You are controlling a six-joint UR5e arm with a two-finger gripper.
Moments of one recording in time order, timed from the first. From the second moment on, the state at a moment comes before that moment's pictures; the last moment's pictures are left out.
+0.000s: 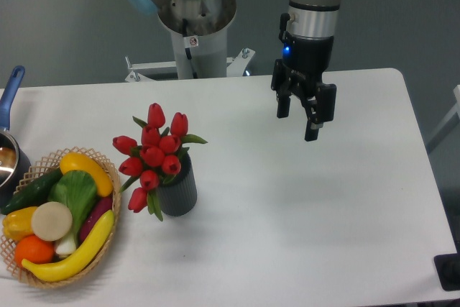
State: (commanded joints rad) arm 2.73 -1.60 -1.80 -0.88 1.15 1.80
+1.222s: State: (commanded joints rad) arm 2.73 -1.58 -1.90 -0.87 1.07 1.67
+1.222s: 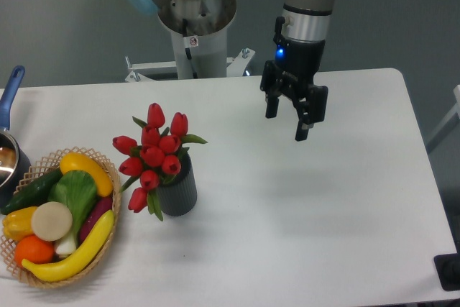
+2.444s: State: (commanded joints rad) arm 2.67 -1.60 -1.99 -0.87 0.83 1.26
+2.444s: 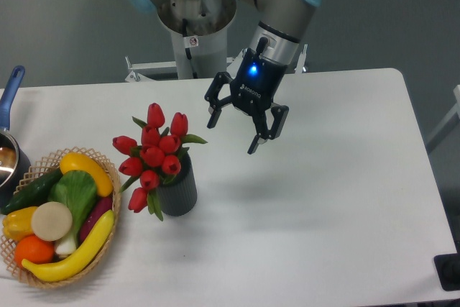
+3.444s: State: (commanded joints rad) arm 2.52 -1.66 -2.01 -0.86 0.75 1.26
